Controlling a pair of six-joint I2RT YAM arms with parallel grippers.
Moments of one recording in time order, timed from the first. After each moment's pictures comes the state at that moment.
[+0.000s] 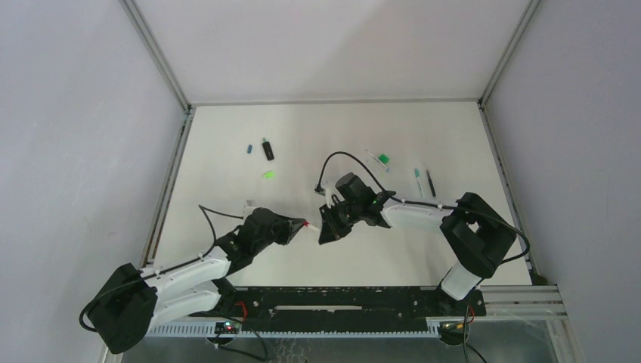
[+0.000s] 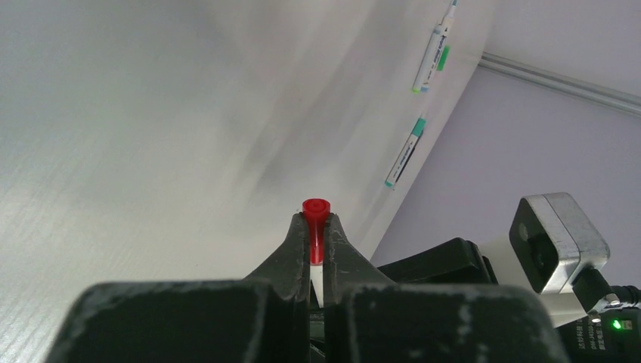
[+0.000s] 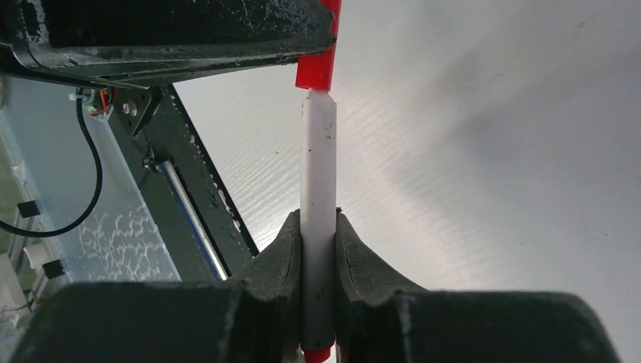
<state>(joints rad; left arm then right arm) -0.74 0.98 0.26 0.11 -0.16 -1.71 0.84 1.64 0.88 -0.09 -0.55 0.32</state>
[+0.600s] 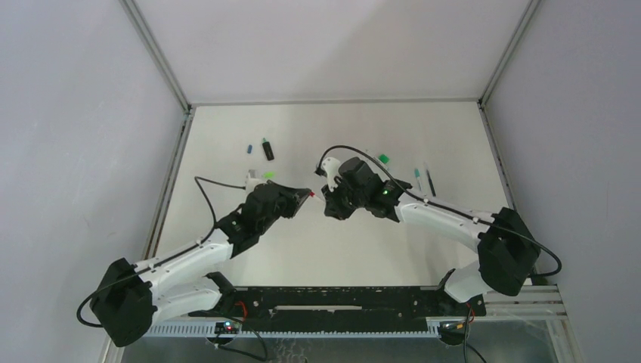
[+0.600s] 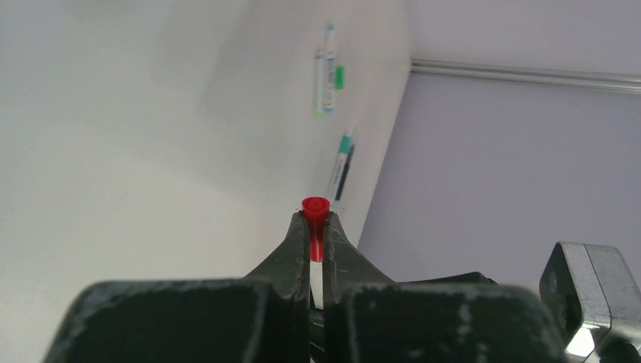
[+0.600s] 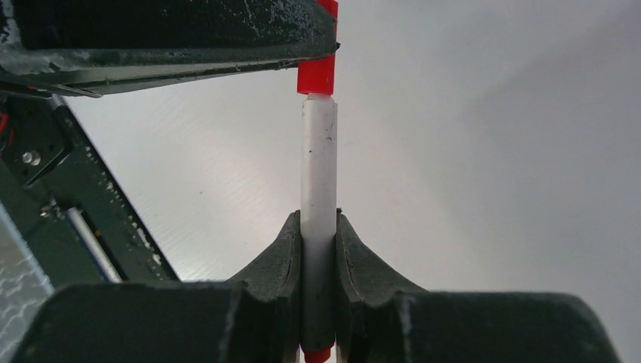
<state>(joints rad) -0.75 1.04 0.51 0.06 -0.25 -1.54 0.86 1.48 1.00 -0.26 -0.23 0.10</state>
